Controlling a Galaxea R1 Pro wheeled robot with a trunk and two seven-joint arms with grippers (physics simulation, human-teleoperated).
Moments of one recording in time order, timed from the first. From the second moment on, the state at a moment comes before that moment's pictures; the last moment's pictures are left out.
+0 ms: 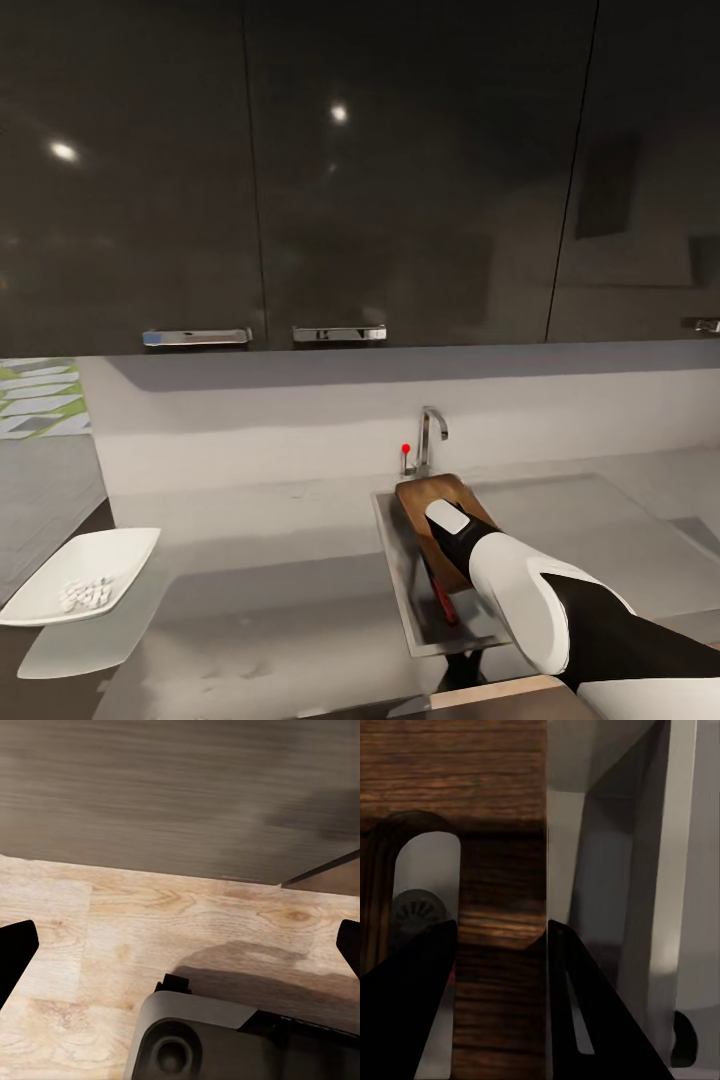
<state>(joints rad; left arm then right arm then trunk) -0.24 0.00 -0.06 0.07 0.27 -0.27 0.08 -1.01 0.17 -0.22 -0.03 -0.72 -0.23 -1.04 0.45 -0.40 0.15</state>
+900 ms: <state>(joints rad) -0.24 0.01 -0.06 0.07 0.28 -0.27 0.08 -1.01 0.17 -0.23 -0.02 -0.72 -0.21 -1.03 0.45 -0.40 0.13</state>
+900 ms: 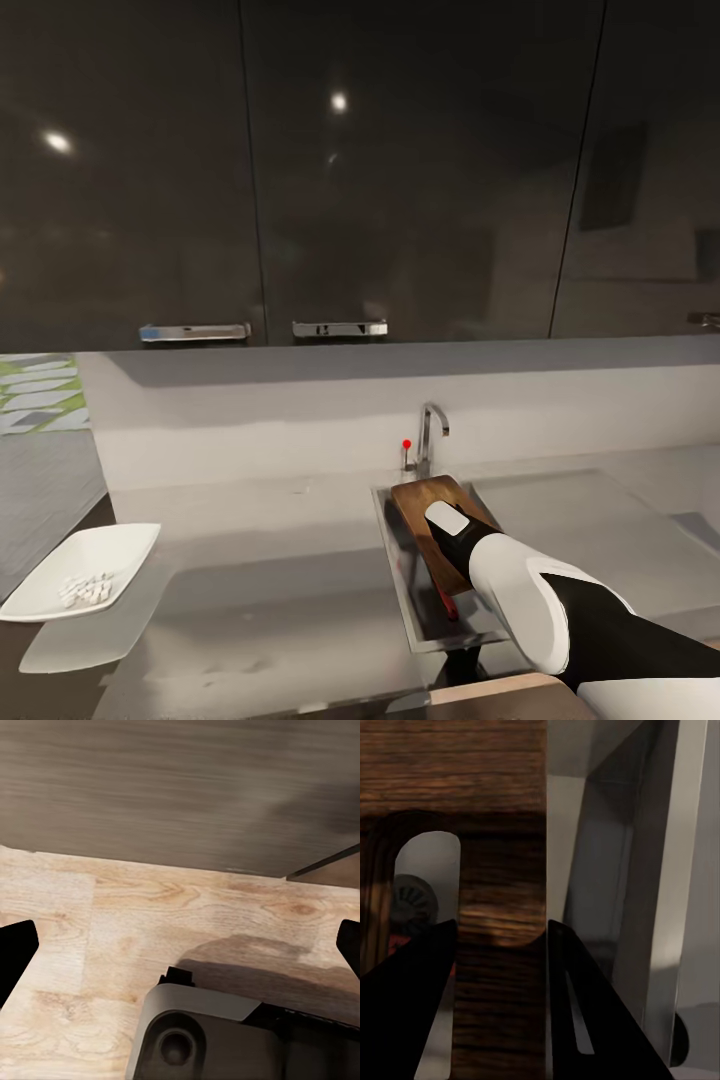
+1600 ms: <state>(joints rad) -0.24 0.01 -0.06 0.07 0.28 -0.27 0.08 -1.01 0.17 -0.23 -0.02 -0.72 -0.21 -1.03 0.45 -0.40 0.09</state>
